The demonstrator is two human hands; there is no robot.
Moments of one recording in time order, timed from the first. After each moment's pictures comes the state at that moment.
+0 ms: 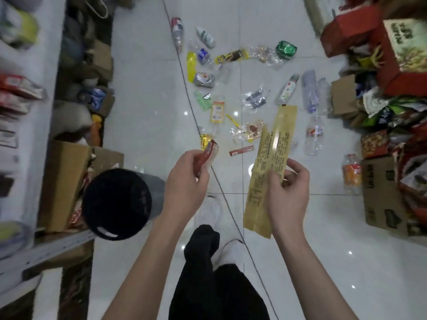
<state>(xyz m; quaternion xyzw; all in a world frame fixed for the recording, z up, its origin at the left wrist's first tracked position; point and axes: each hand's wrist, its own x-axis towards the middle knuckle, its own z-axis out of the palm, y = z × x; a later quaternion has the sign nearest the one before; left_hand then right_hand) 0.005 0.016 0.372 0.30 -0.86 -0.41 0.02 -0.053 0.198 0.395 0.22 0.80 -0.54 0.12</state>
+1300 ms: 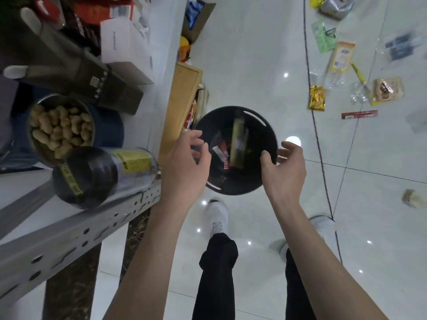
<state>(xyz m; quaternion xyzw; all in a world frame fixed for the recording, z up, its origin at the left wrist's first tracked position) 0.268 -0.283 0.297 0.45 -0.81 -0.38 -0.04 0.174 -0.127 0.251 0.12 0.88 -0.39 0.24</state>
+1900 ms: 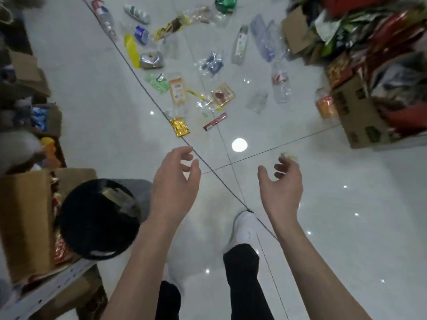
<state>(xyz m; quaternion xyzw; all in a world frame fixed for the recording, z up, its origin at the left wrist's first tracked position) 0.051 0.034 0.344 0.20 -0.88 -0.42 -0.08 0.048 0.239 0.321 0.34 0.83 -0.44 0.06</state>
